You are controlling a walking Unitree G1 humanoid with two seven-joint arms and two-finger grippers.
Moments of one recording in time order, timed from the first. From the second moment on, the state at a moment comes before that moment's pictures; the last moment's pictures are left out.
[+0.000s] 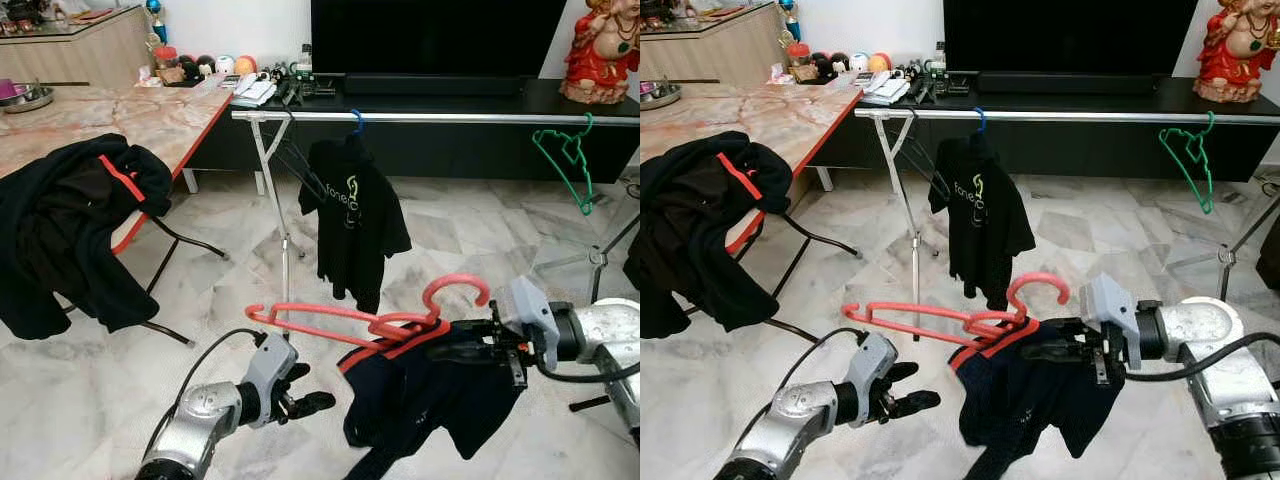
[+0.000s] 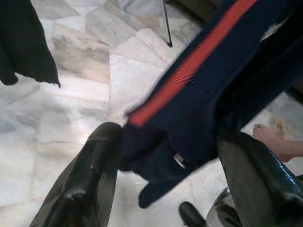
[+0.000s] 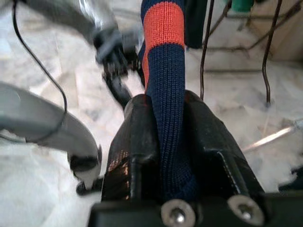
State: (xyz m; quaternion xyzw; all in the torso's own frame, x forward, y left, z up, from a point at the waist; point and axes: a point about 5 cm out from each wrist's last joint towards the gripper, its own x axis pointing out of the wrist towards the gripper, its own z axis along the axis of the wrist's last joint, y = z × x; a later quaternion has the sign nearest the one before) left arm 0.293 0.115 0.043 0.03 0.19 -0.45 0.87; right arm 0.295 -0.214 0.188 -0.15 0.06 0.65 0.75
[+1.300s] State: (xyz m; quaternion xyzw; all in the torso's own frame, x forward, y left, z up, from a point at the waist) left arm 0.308 0.088 0.055 -0.01 0.15 -0.50 0.85; right arm 0.288 -0.202 0.211 -0.14 0.04 0.67 0.73
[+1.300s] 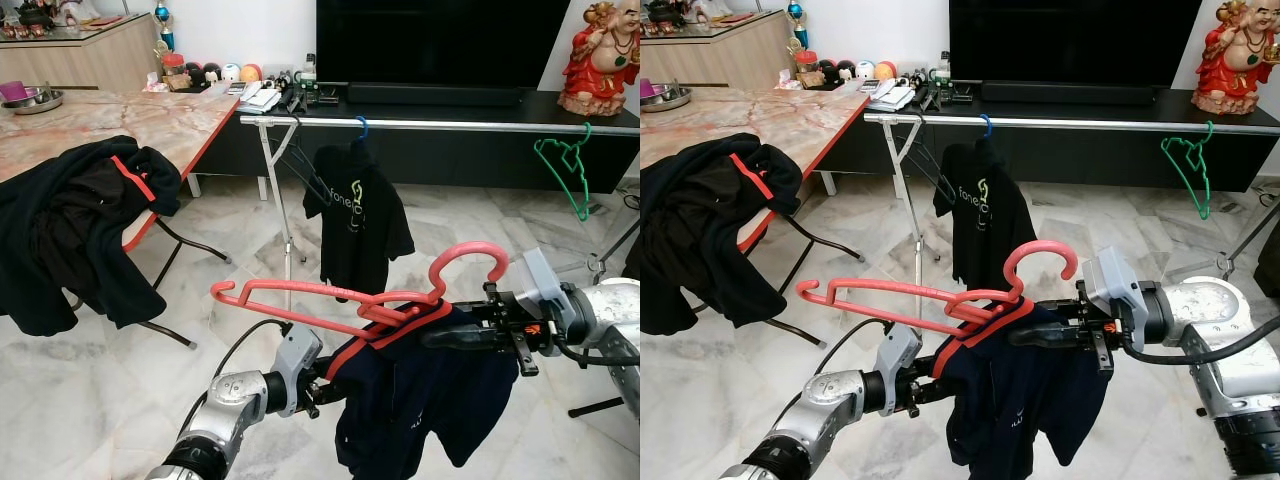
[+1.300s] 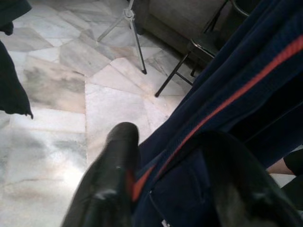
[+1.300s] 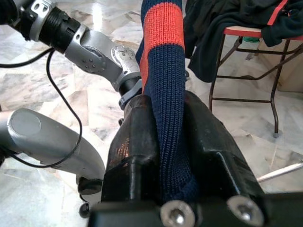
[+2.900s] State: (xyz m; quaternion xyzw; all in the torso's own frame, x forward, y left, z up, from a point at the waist) left arm 0.311 0.108 0.033 -0.04 0.27 -0.38 0.88; right arm 0.283 -0.215 0.174 -0.13 0.09 0.66 0.73
